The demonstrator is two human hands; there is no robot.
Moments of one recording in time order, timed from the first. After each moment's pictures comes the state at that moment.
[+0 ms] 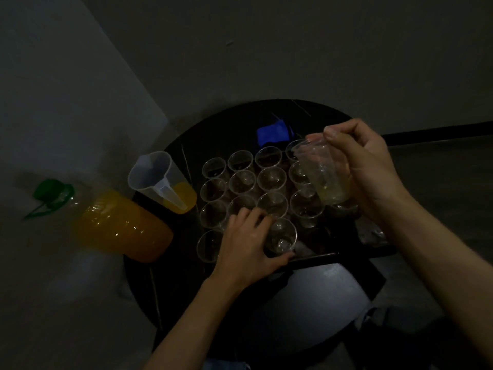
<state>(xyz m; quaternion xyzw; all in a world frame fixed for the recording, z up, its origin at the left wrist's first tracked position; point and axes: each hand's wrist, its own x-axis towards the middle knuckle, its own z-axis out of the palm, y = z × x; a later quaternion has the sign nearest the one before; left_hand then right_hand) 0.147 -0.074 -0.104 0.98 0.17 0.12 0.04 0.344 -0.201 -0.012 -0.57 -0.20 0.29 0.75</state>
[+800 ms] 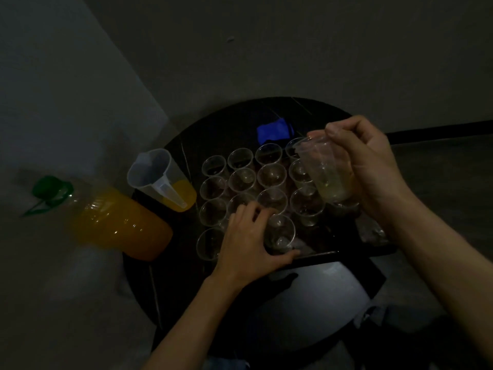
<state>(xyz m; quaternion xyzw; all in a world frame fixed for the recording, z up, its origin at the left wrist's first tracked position) 0.148 -0.075 -0.101 0.96 0.19 0.13 0.14 0.346 -0.200 -0.014 -0.57 -0.21 0.28 0.75</state>
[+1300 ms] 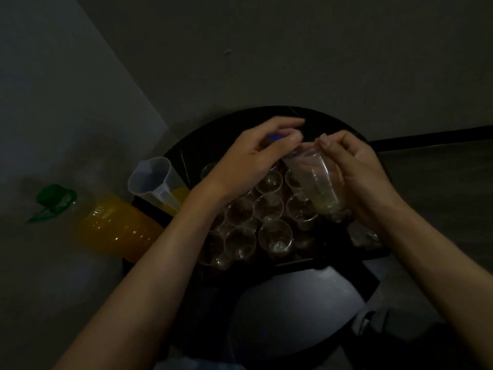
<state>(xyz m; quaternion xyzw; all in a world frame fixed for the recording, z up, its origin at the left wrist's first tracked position) 0.229 -0.049 0.043 0.87 0.09 0.10 0.47 0.341 -0.208 -0.012 -0.56 -0.23 0.31 0.73</state>
